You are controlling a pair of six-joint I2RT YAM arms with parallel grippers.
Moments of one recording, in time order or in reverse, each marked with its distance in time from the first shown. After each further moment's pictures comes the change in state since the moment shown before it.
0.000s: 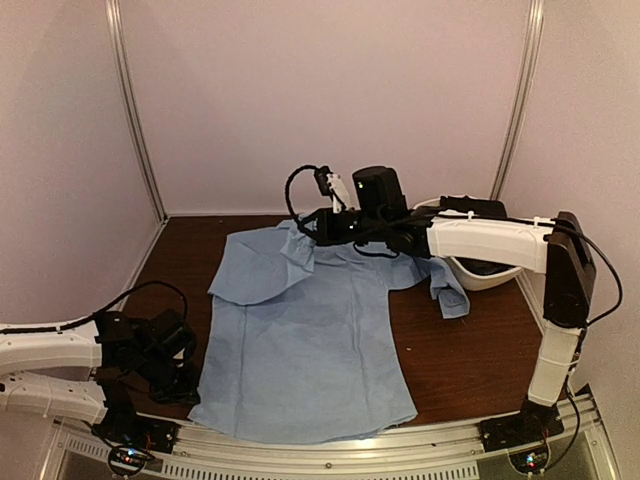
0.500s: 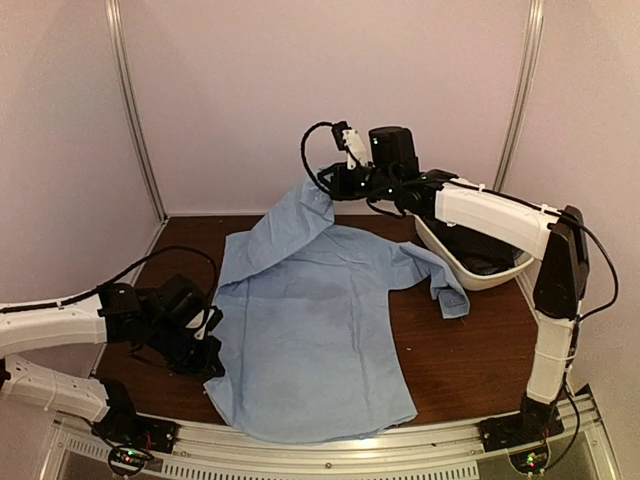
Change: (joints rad) left arm -0.010 0.081 0.208 0.043 0.024 0.237; right arm -0.086 0.061 0.274 -0.123 0.122 -0.179
